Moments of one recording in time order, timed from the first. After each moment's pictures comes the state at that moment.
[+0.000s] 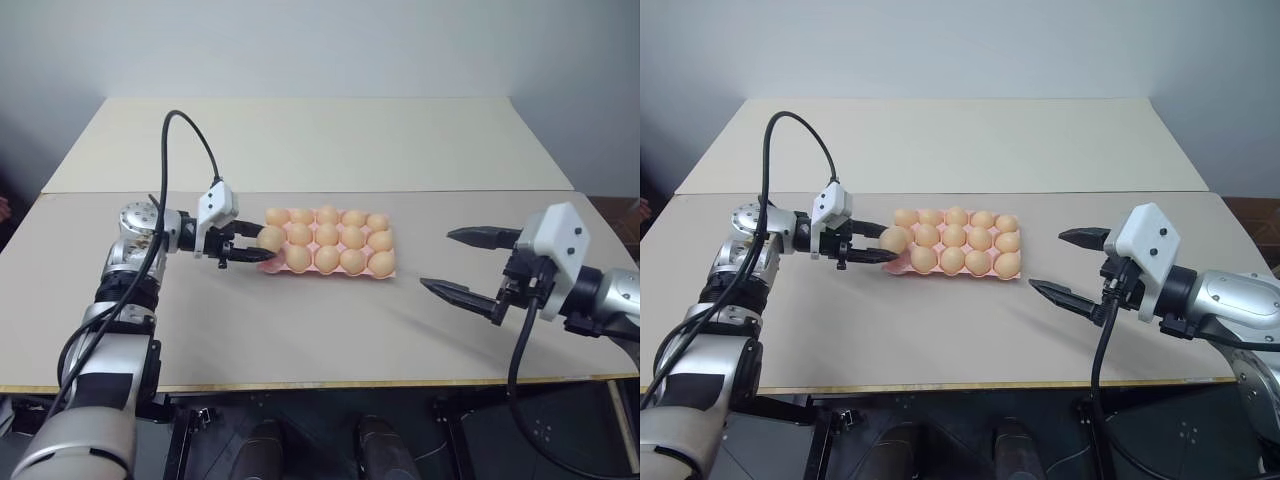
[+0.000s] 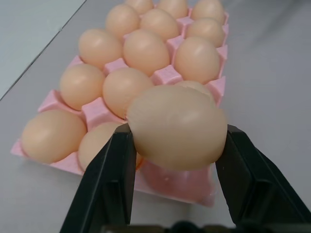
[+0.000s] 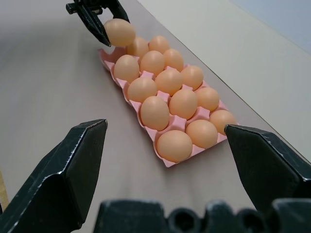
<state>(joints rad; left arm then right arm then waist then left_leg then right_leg) -0.93 0.57 -0.05 0.83 -0.08 -0.03 -1.50 -0.14 -0.94 -0.34 -0.65 0.68 0.67 0.80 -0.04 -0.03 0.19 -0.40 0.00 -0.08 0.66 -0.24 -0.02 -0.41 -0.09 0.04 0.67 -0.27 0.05</state>
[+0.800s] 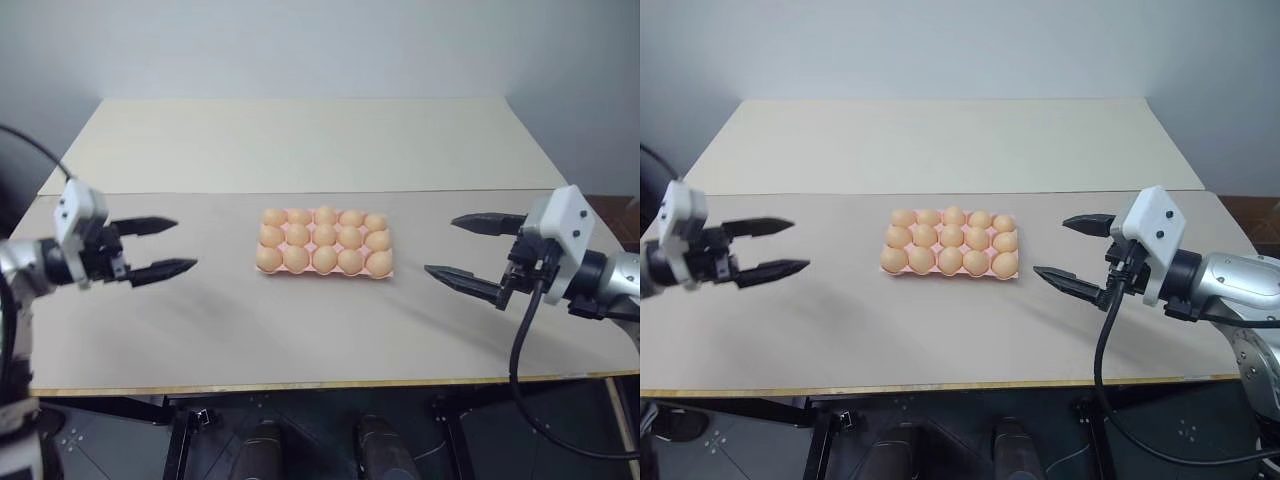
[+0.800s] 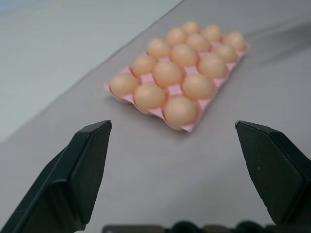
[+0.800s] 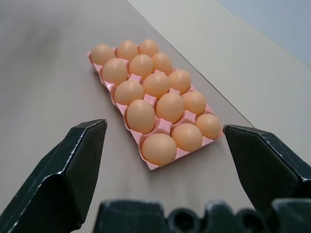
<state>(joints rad) -0.23 0.91 0.46 -0.06 -0.46 0.53 -1.29 -0.22 -0.95 -0.31 -0.53 0.64 0.64 0.86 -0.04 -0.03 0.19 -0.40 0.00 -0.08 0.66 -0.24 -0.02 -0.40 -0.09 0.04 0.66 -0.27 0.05</state>
